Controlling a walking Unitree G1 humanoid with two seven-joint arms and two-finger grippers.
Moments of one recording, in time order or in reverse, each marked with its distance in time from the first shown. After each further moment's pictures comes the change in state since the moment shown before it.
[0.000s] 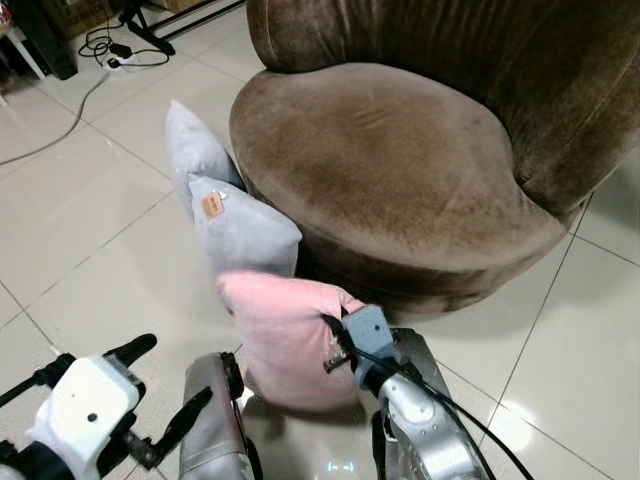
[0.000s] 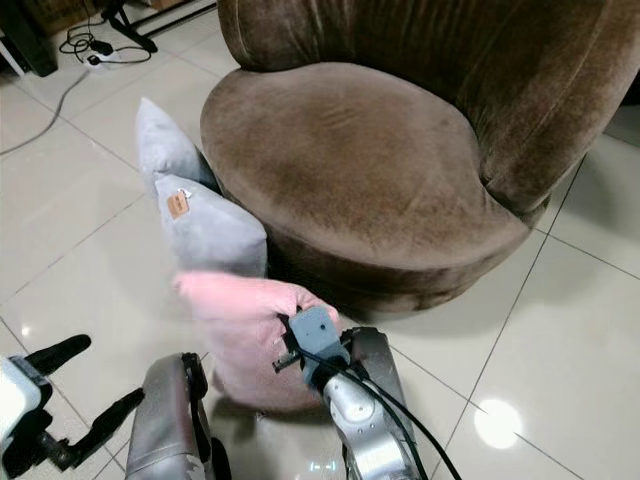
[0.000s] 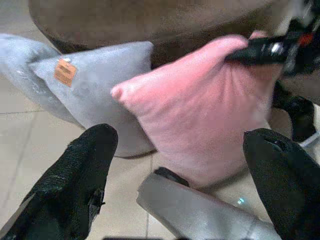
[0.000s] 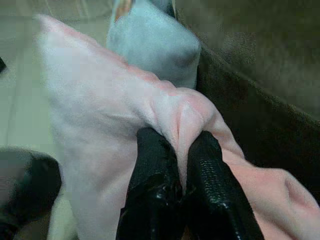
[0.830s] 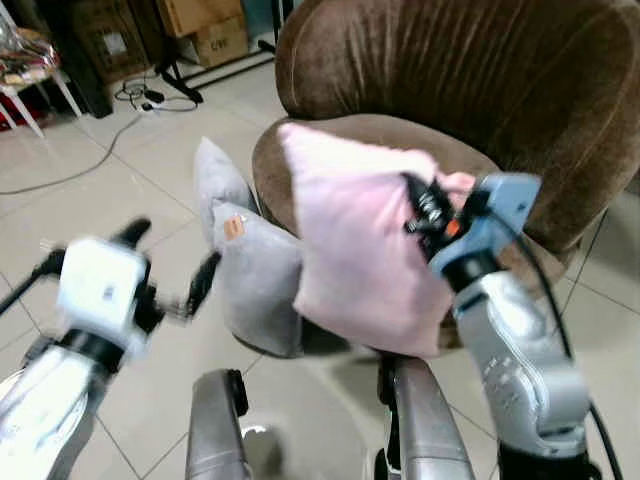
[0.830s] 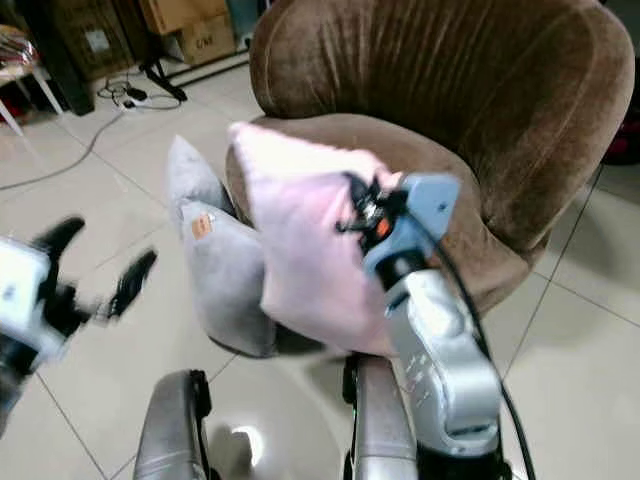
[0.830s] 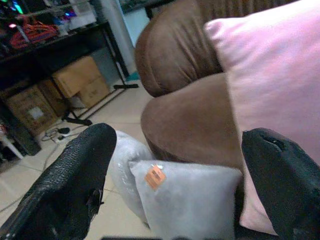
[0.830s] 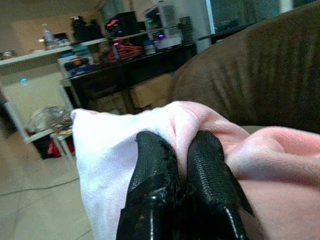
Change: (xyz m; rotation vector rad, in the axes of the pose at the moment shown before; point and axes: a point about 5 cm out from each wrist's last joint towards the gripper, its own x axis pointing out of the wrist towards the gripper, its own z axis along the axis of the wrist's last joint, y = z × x) left arm 0.061 0.039 0.054 -0.067 -0.343 0.332; right arm -0.033 -0.071 0.158 0.255 -0.380 -0.227
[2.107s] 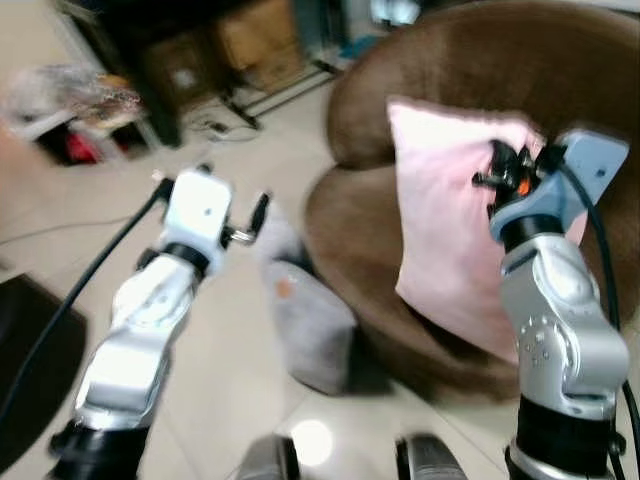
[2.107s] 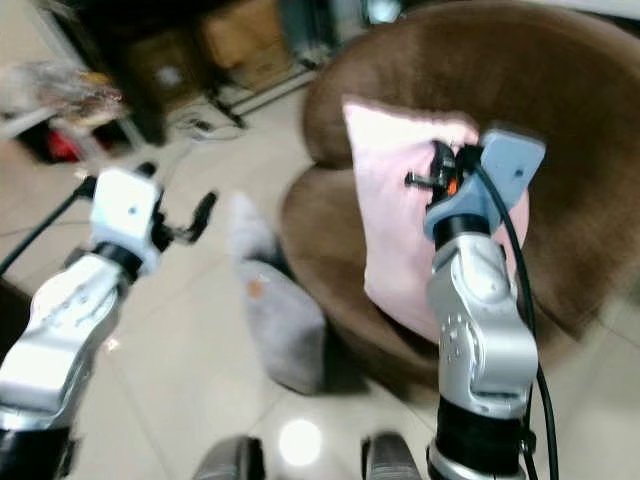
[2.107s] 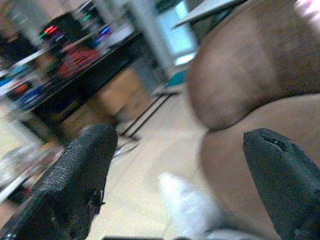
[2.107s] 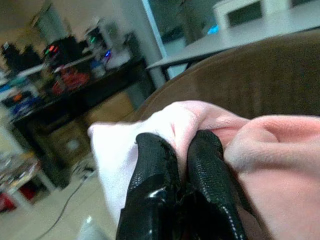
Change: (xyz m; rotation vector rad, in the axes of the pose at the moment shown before) left arm 0.092 -0.015 -0.015 0.060 -0.045 0.014; right arm 0.008 -0.050 0.027 -0.089 -0.052 -0.352
